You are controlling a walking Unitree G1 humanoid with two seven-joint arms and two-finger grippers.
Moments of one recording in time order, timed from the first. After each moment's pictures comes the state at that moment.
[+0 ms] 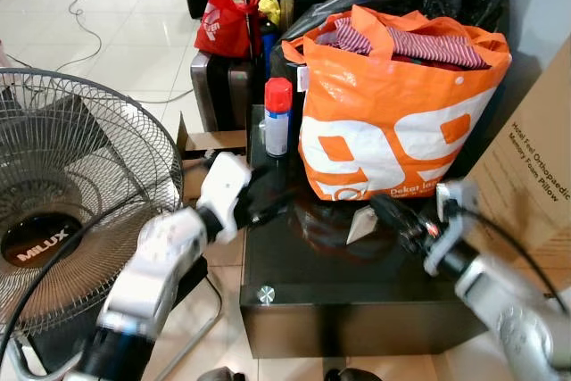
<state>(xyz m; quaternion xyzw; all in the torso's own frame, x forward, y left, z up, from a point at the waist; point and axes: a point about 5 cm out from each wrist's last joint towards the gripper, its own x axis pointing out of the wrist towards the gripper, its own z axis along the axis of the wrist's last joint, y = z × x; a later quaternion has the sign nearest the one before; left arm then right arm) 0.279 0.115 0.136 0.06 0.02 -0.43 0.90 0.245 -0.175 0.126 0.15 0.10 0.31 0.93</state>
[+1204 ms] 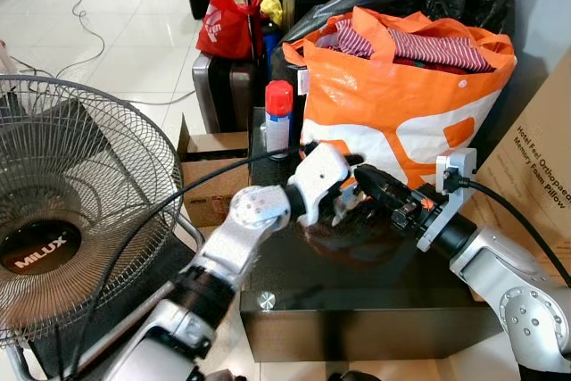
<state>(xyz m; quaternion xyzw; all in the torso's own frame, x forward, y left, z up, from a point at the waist) 0.303 0.012 0.141 0.09 -0.04 -0.54 0.83 0.246 -0.160 0.159 0.17 0.07 0.34 0.92</state>
